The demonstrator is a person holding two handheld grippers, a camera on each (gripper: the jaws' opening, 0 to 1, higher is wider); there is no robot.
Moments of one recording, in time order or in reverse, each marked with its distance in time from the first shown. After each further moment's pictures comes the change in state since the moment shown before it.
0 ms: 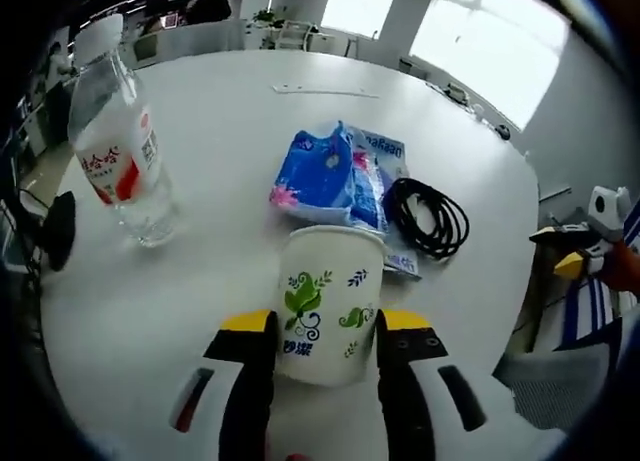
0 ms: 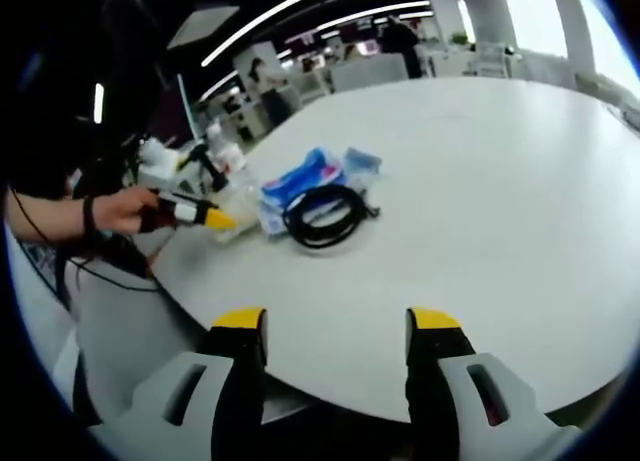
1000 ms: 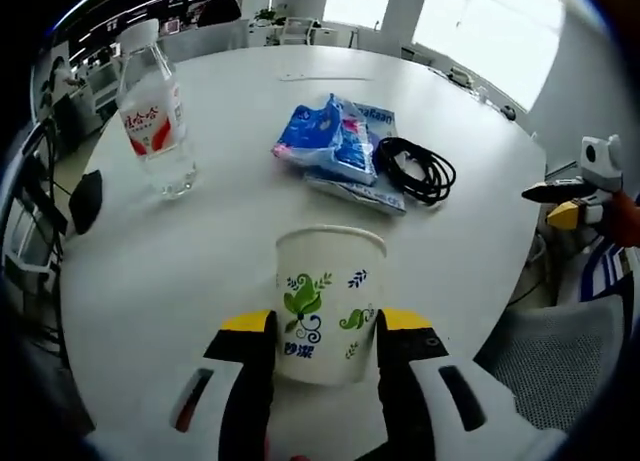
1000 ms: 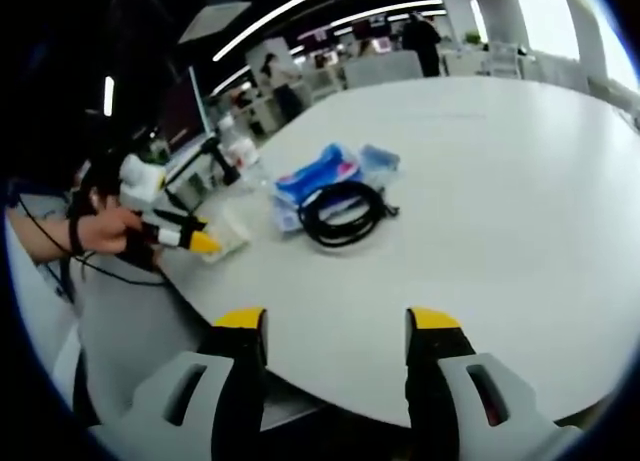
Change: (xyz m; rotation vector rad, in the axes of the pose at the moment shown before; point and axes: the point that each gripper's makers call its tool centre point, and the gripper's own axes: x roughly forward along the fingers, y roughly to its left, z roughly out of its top) left arm -0.030 -0.008 -0.047 0.072 0.042 0.073; right arm 0.009 0.016 0.000 -0.033 0.016 0.047
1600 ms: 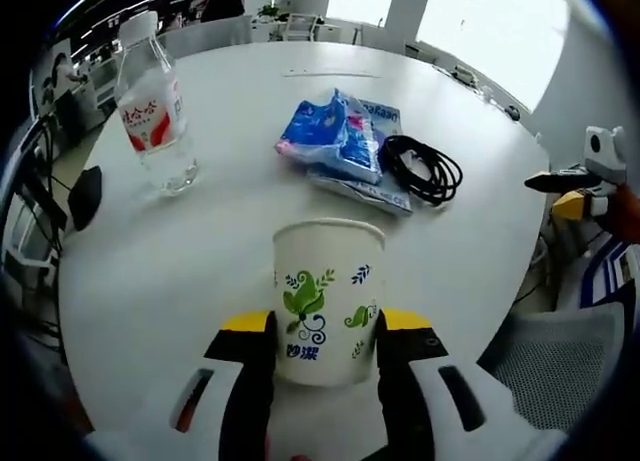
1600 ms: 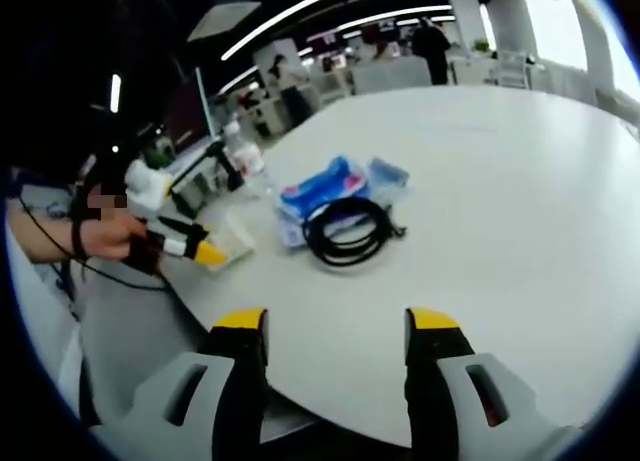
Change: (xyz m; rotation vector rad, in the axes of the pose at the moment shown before) left arm 0.001 0.002 0.001 -0.041 0.000 0.002; right arm 0.006 0.003 0.023 -0.035 -0.020 0.017
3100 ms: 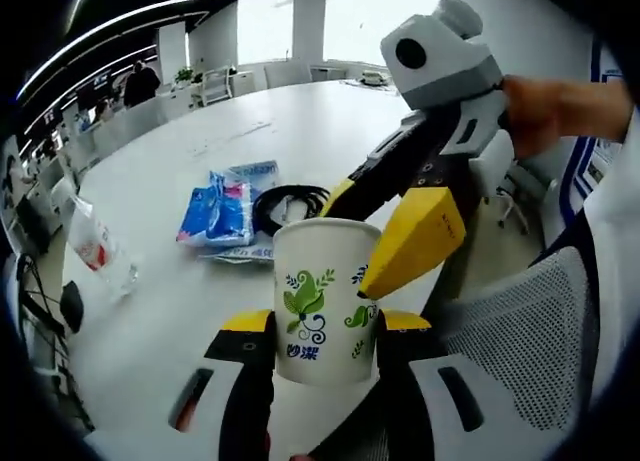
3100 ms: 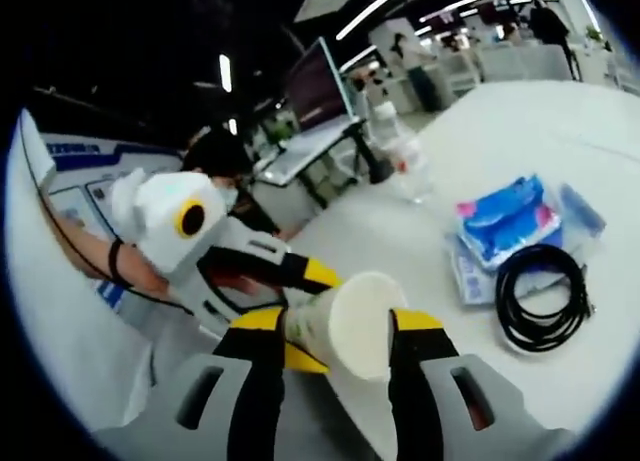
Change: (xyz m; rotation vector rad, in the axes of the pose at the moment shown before) left arm -0.044 -0.112 0.020 0.382 -0.154 -0.148; right arm 0.060 0.156 0.038 -0.141 0.089 0.560
